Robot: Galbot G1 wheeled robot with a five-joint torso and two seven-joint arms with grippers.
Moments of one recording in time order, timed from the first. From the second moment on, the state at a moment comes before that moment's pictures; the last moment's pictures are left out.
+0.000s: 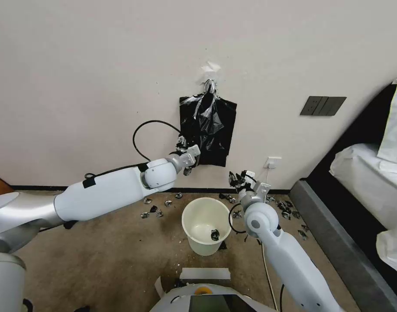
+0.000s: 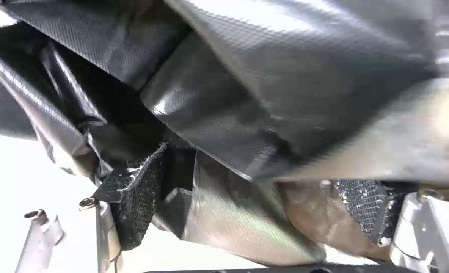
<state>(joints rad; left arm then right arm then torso) -0.19 -0.82 0.91 -1.85 -0.47 0.74 -0.29 -1.02 1.15 0.17 2.10 0.93 -0.38 0.73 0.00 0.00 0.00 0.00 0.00</state>
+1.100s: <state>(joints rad) -0.34 -0.89 1.09 -1.75 -0.67 0.74 -0.46 -1.03 1.15 0.18 2.10 0.93 -0.36 0.72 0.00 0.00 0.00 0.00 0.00</state>
